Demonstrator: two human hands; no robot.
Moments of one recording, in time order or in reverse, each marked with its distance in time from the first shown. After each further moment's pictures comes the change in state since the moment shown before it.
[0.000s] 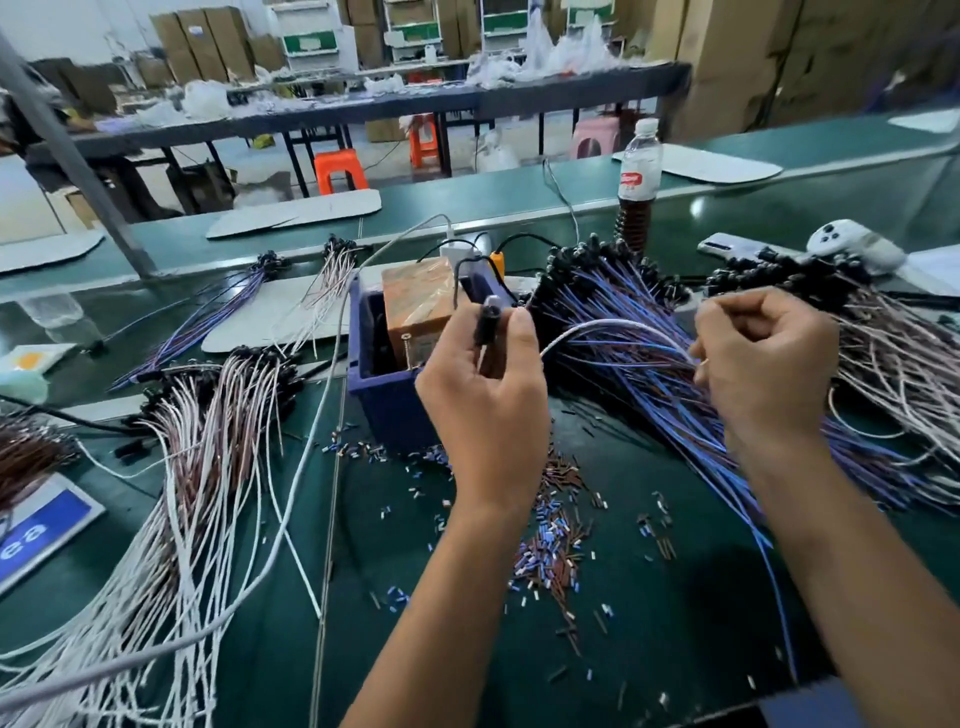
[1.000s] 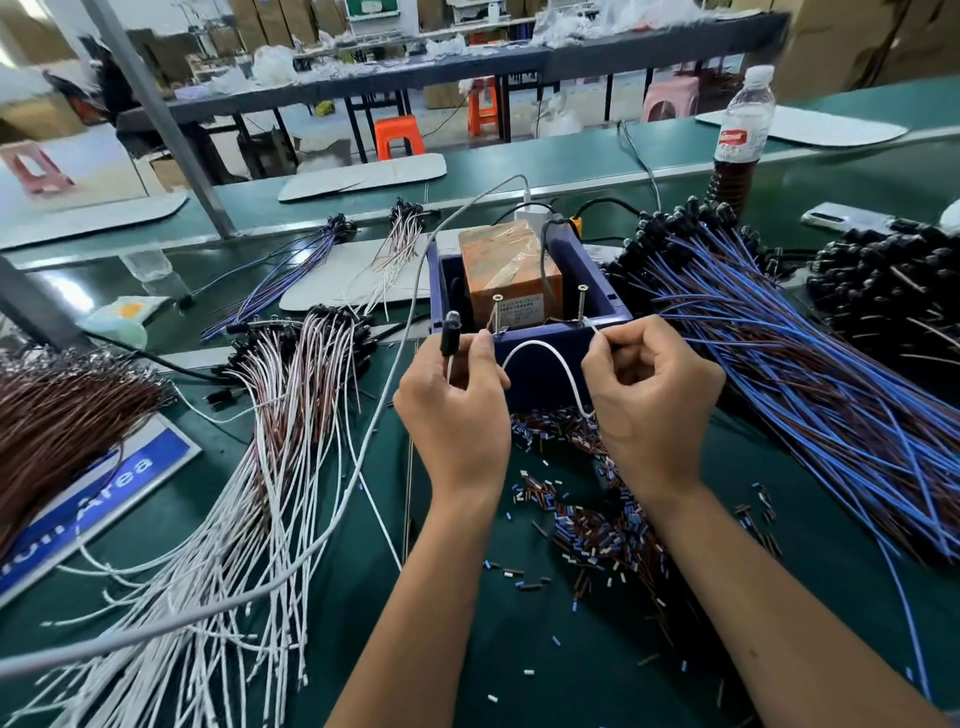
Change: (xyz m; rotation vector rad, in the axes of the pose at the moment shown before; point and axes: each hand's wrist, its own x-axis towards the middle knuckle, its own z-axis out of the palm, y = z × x) left_hand 0.018 -0.052 -0.074 0.240 0.142 -0.049; right_hand -0.100 0.003 0.101 0.014 -0.156 -0.341
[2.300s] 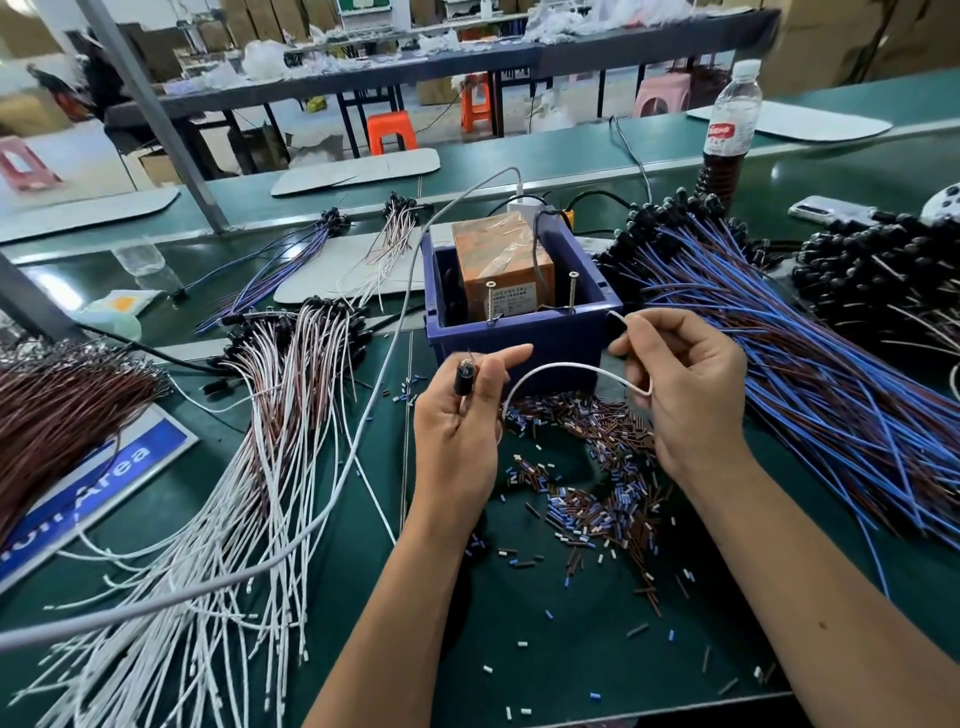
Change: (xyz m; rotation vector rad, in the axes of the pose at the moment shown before) left_hand -0.019 -0.024 -0.023 -0.369 -0.432 -0.079; right_hand 0.008 0.017 -0.032 0.591 -0.150 0.470
